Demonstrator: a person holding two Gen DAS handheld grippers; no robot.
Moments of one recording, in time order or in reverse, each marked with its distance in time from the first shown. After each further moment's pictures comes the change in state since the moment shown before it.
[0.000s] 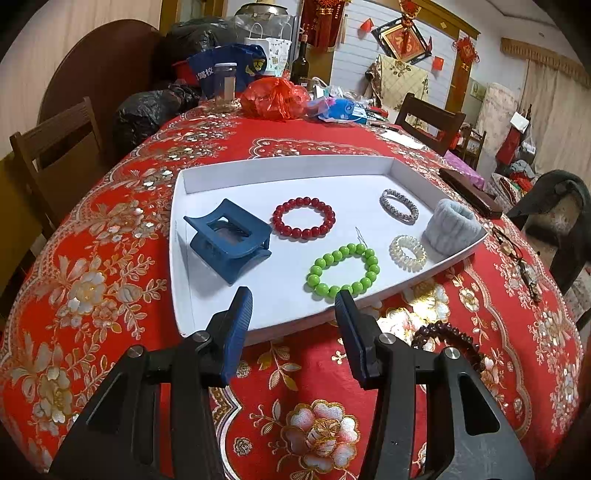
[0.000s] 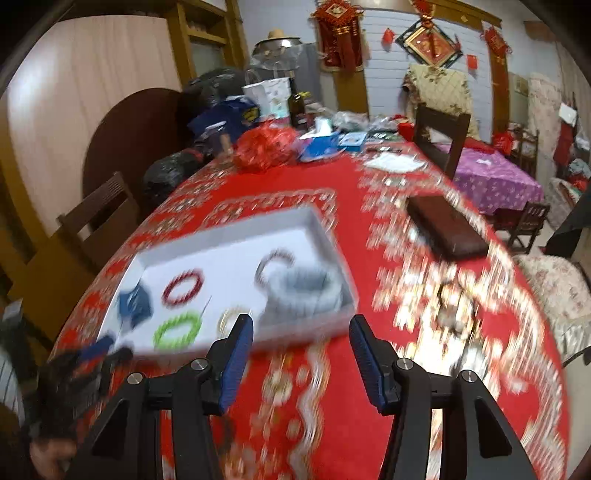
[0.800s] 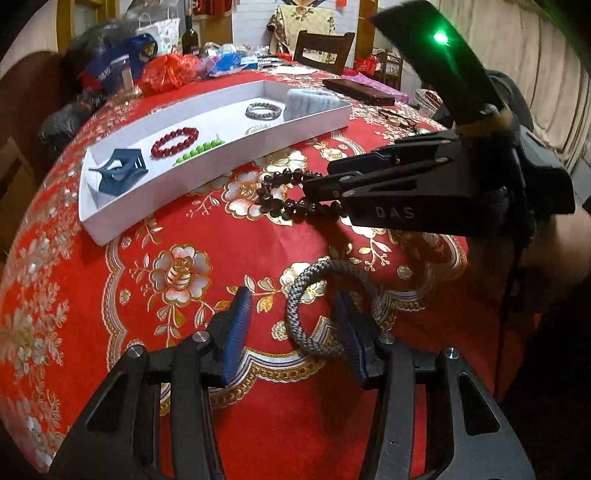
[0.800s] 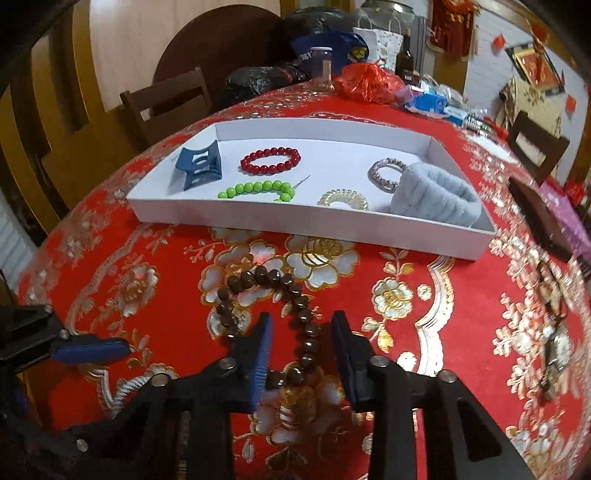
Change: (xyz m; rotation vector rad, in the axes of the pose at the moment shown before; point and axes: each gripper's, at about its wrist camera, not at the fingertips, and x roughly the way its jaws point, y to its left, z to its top) left arm -0.056 -0.075 -0.085 0.309 0.181 -0.188; right arm 0.048 0.062 -0.051 -0.341 0.159 0.088
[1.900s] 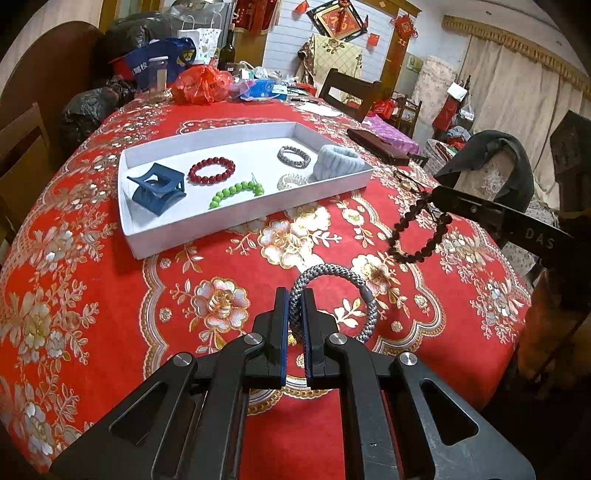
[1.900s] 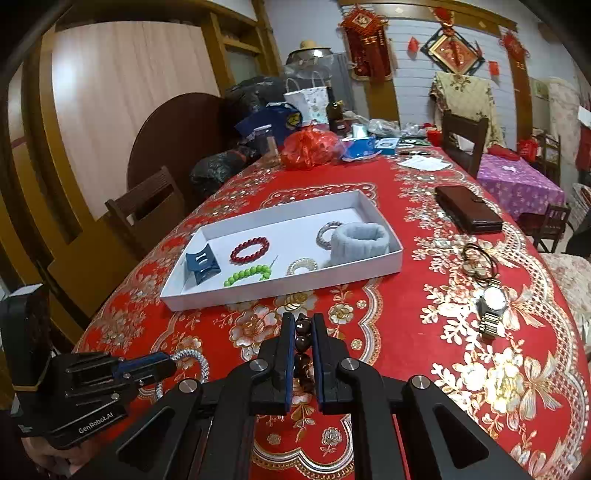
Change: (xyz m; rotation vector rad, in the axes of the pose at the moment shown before) left arm -0.030 0.038 0.017 -0.178 -0.102 -0.044; right arm -0.115 -0.013 -0.017 0.304 -0.266 -0.043
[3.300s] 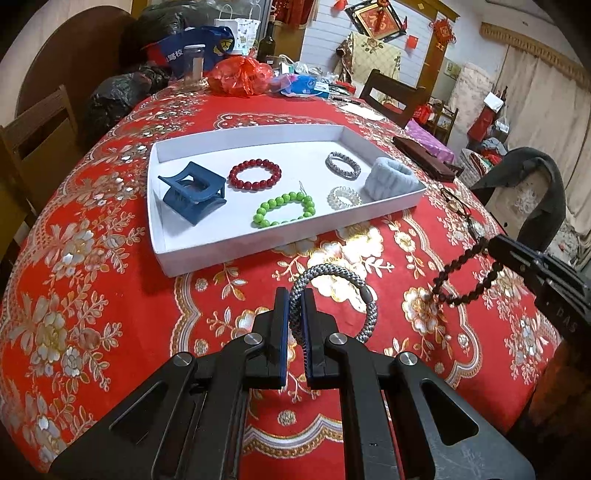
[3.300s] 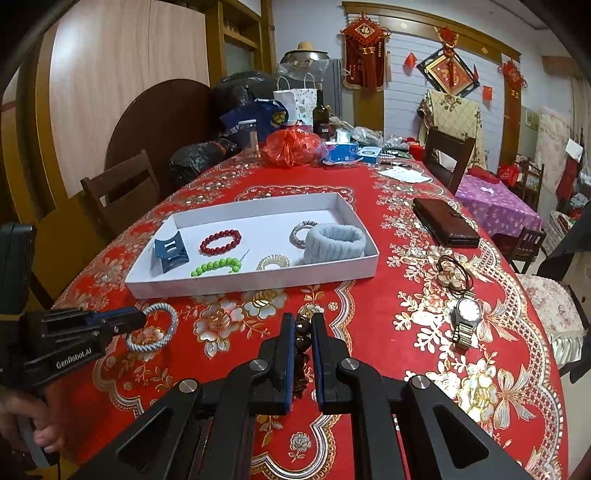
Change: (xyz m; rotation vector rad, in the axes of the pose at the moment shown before) left arm 0.023 0.029 0.026 -0.091 0.014 0.108; right arm 0.012 0.005 -0.007 -0.088 0.000 -0.128
